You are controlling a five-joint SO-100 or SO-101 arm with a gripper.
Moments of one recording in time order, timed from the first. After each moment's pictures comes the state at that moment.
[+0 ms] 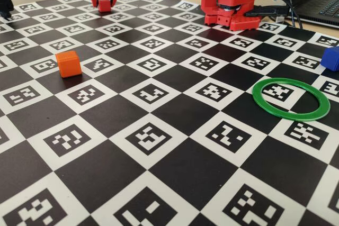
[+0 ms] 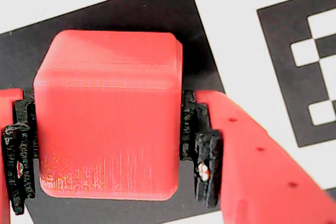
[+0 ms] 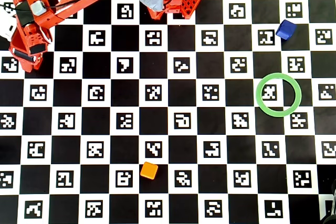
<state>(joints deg) 69.5 65.2 85.9 53.5 -49.9</state>
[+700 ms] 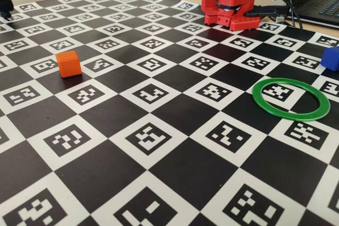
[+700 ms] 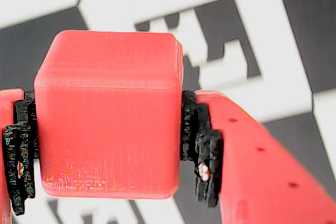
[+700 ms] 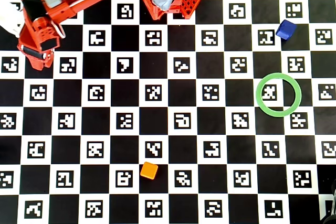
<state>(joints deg) 61.7 86.0 86.0 76.0 -41.7</state>
